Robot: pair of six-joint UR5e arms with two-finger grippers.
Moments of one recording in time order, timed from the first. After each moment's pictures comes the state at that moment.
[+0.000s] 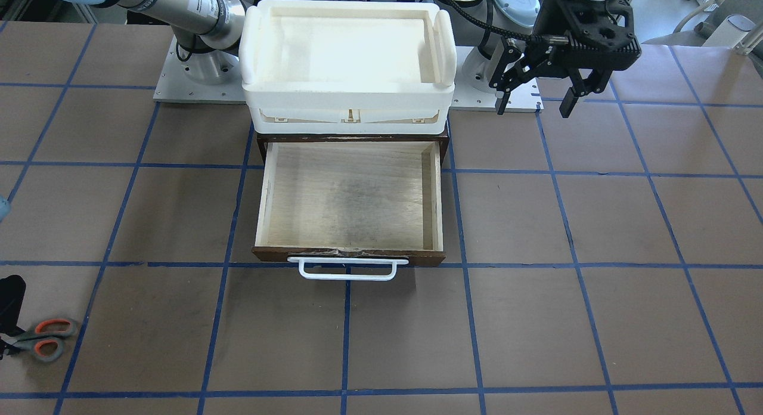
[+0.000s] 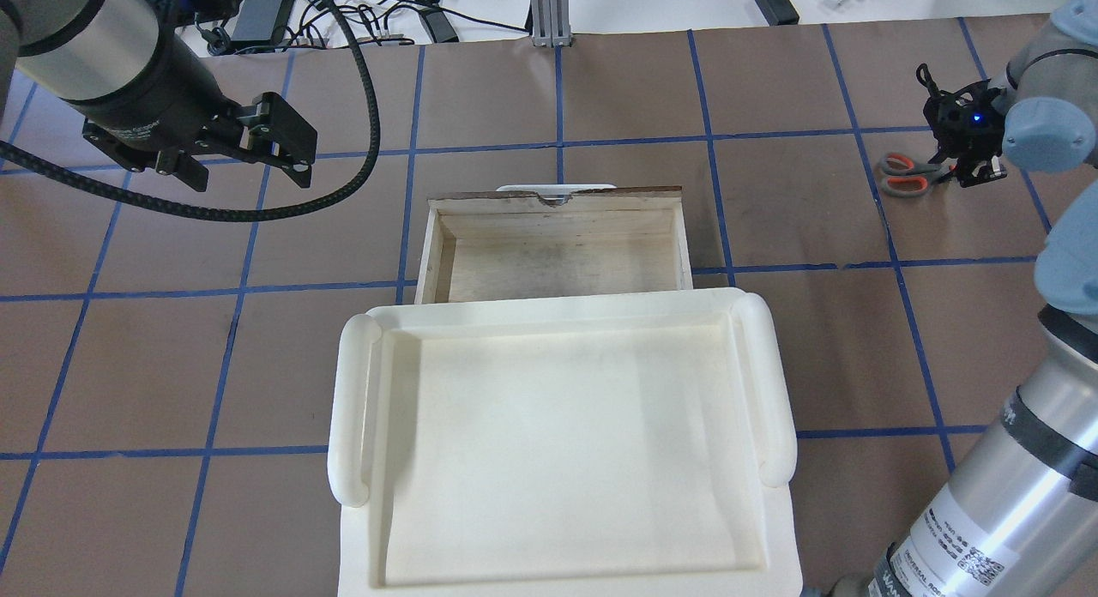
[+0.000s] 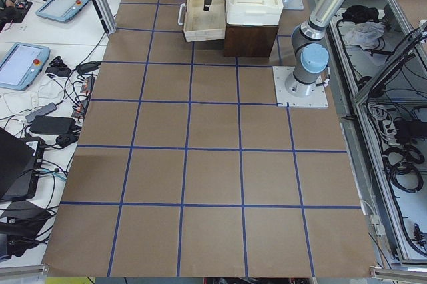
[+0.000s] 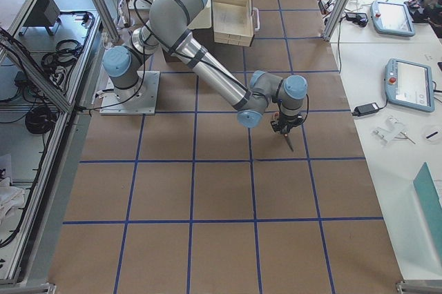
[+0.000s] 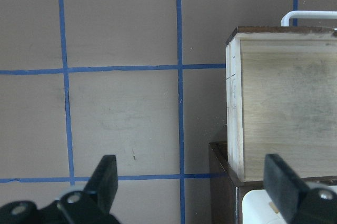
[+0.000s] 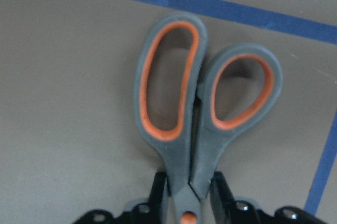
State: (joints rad) left arm -1.54 -1.43 -1.62 -1.51 1.56 0.04; right arm 1.08 -0.87 1.45 -2.25 -1.56 -2.27
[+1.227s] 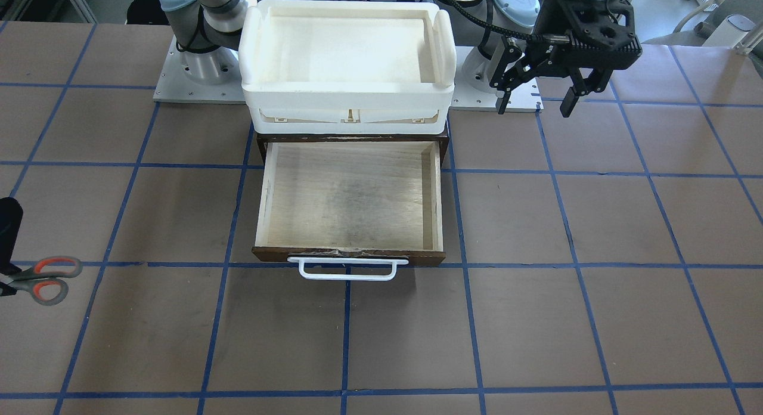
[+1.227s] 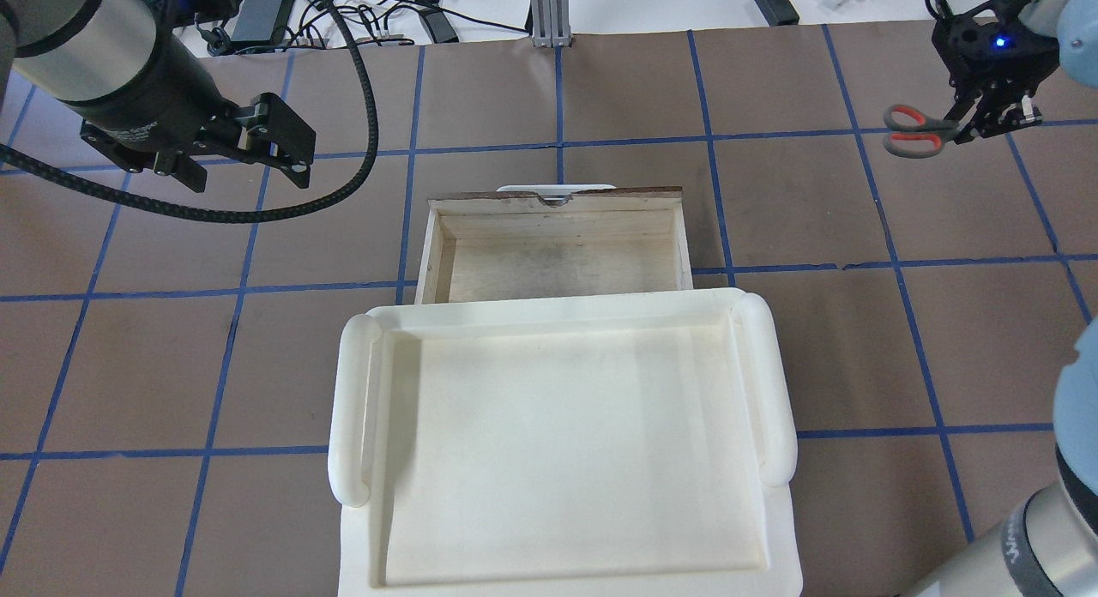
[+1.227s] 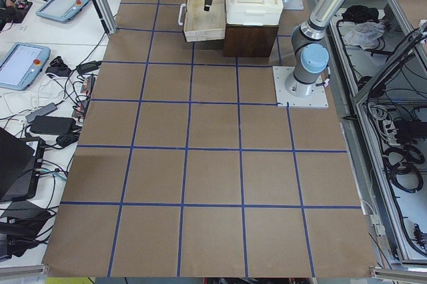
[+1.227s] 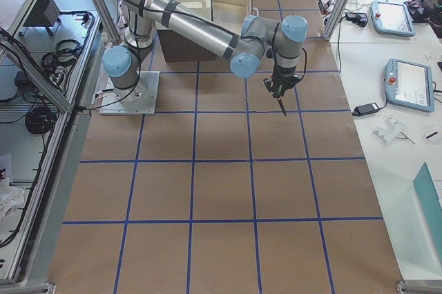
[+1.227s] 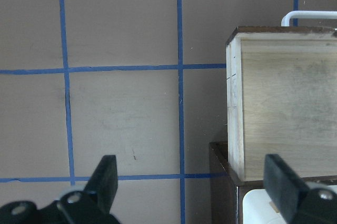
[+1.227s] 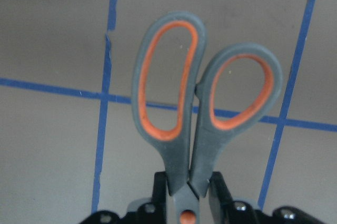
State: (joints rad) left arm -1.54 -1.43 -1.62 -1.51 1.56 0.04; right arm 1.22 -1.20 1.46 -1.88 -1.62 -2.07
